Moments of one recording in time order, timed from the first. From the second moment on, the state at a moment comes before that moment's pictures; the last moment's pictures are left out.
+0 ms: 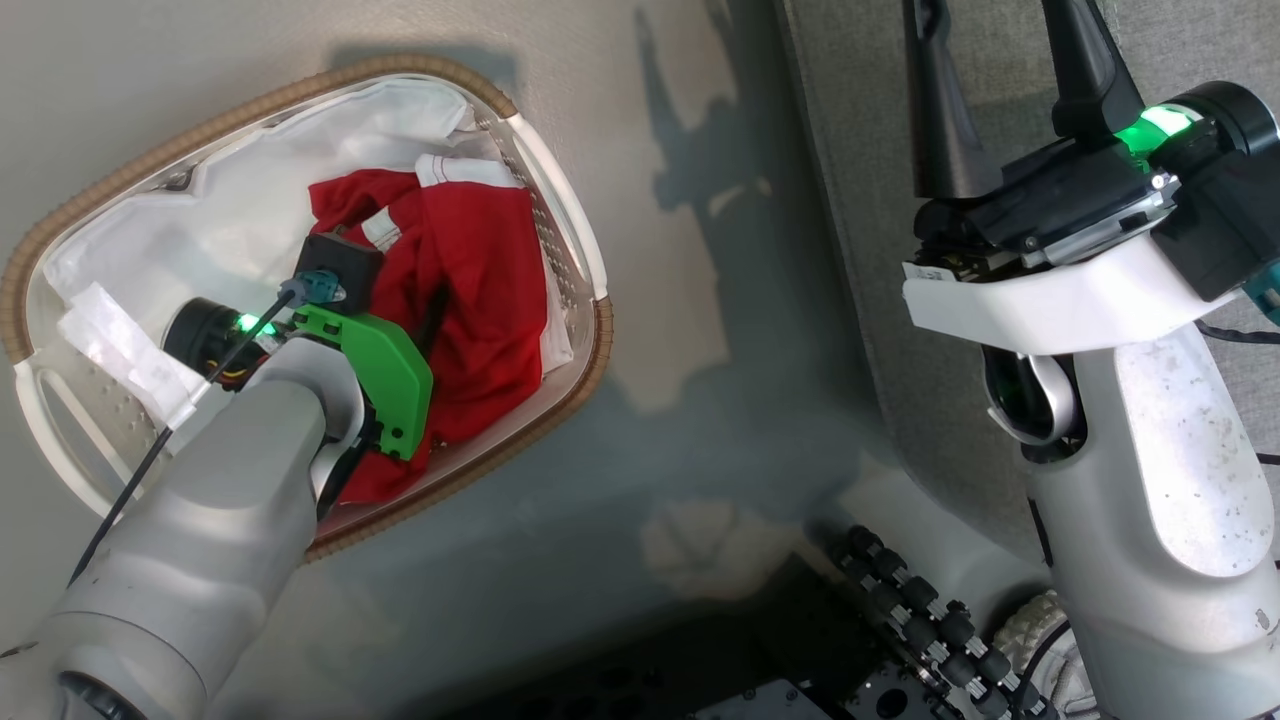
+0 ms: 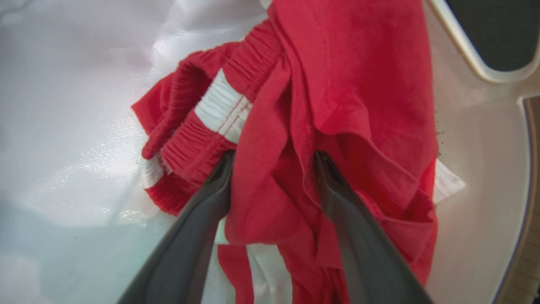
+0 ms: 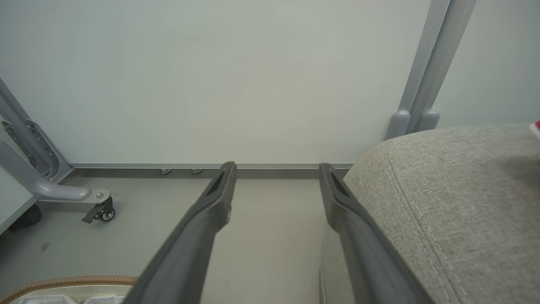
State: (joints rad) left arm -0.96 0.29 -1.12 1.01 -0.85 -0.13 -0.14; right arm -0.64 -0.05 0.18 -0.08 0.23 0.13 -0.26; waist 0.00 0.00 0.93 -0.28
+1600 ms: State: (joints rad) left arm -0.48 0.18 -0.61 0.53 -0.58 -0.13 -0.26; right arm -0.29 -0.05 0.19 0.28 0.15 0.13 -0.26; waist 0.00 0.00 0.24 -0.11
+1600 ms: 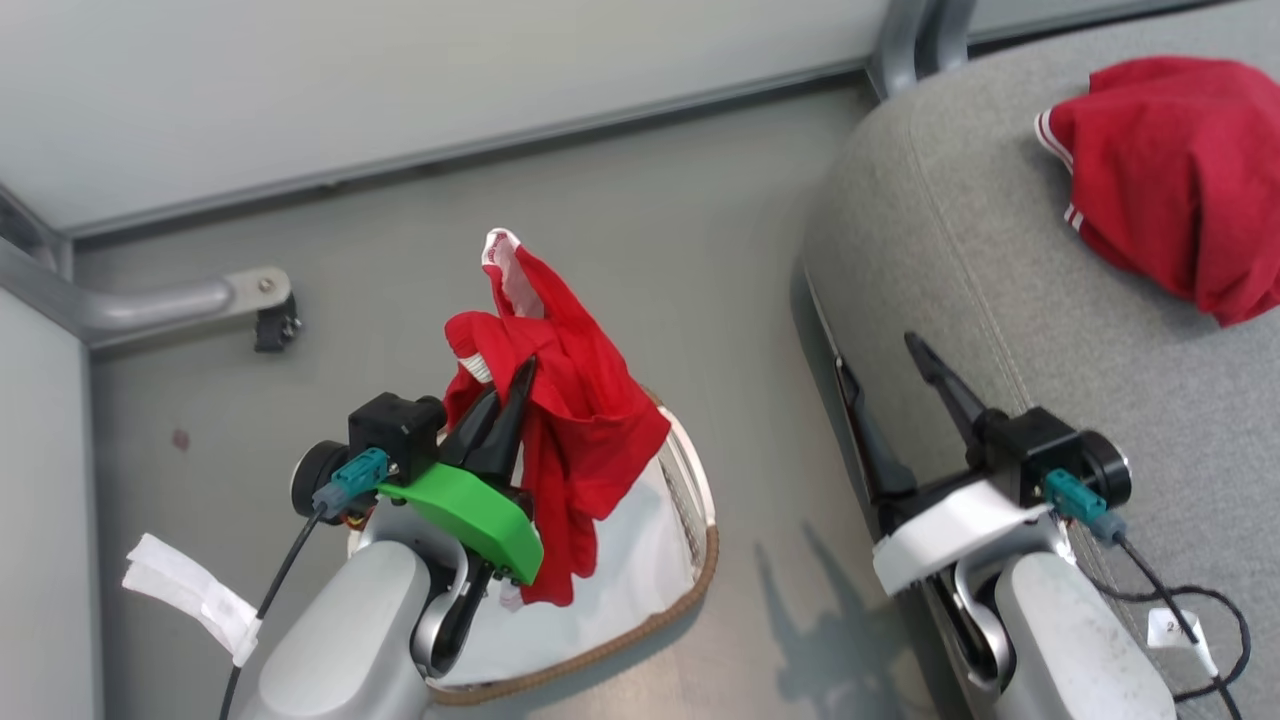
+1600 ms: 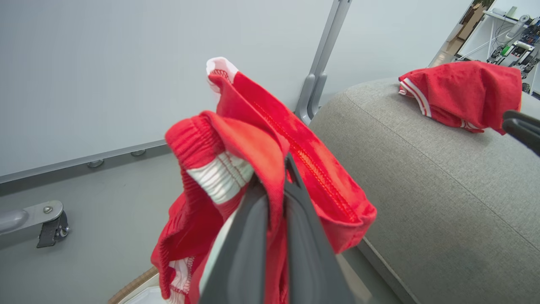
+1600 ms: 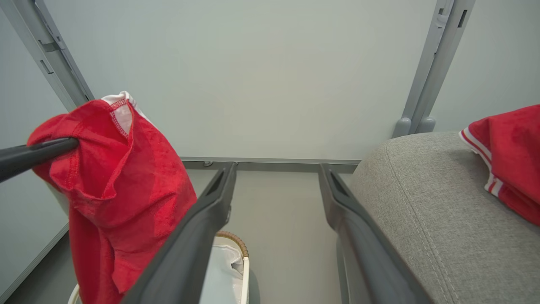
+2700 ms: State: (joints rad) left arm -0.44 0.10 -0.63 0.36 -0.52 -0.13 -0.26; right arm -0.41 -0.05 0.56 0.50 0.16 0.13 -0.26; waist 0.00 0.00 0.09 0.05
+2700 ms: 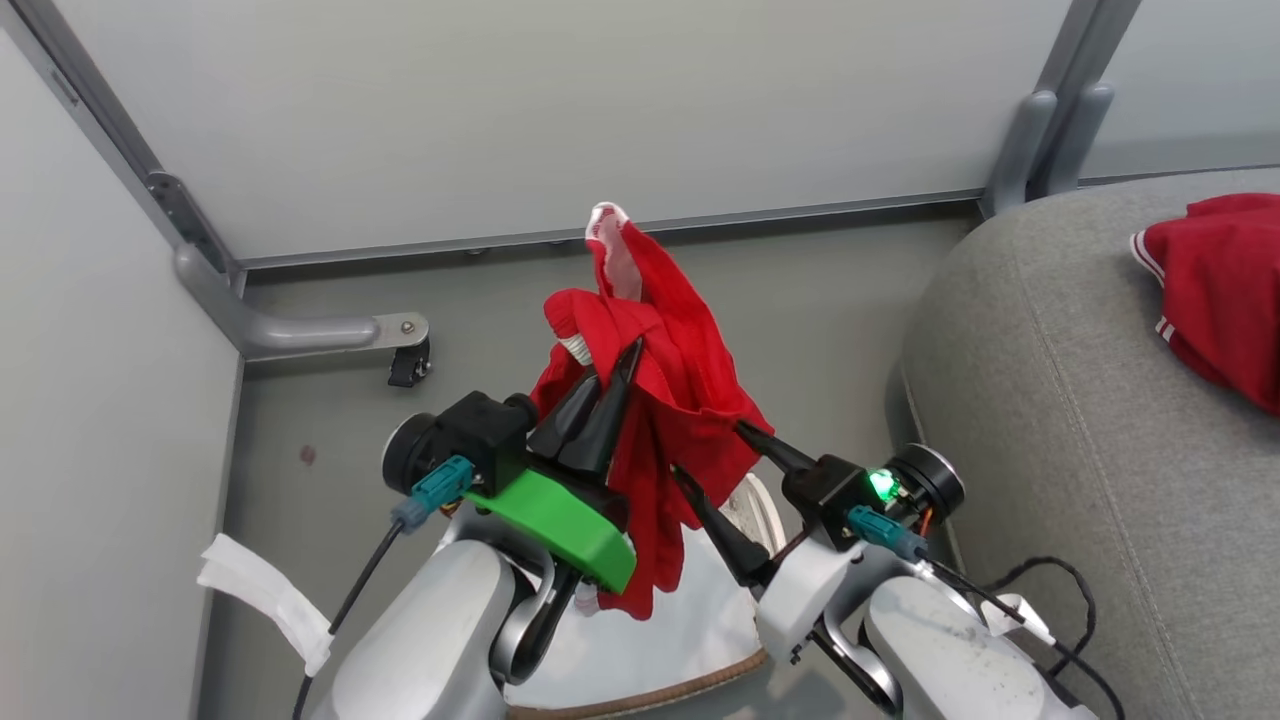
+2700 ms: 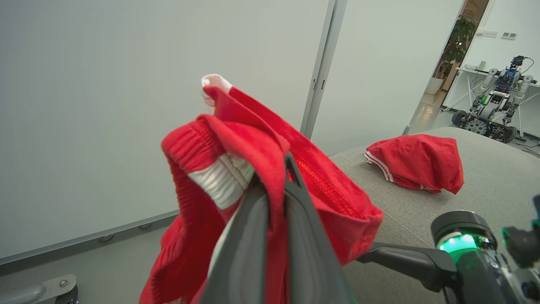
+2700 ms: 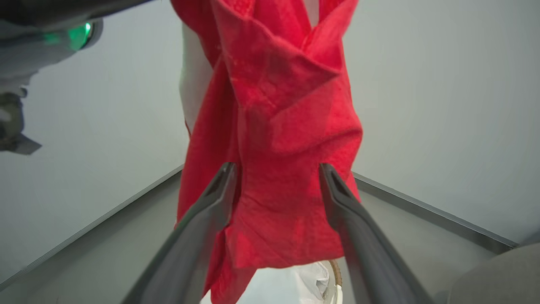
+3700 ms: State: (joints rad) left arm -0.47 0.10 -0.66 0.37 -0.52 -0.13 -0.26; right arm -0.43 -0.05 0.38 0.55 0.19 0.13 -0.26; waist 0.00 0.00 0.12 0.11
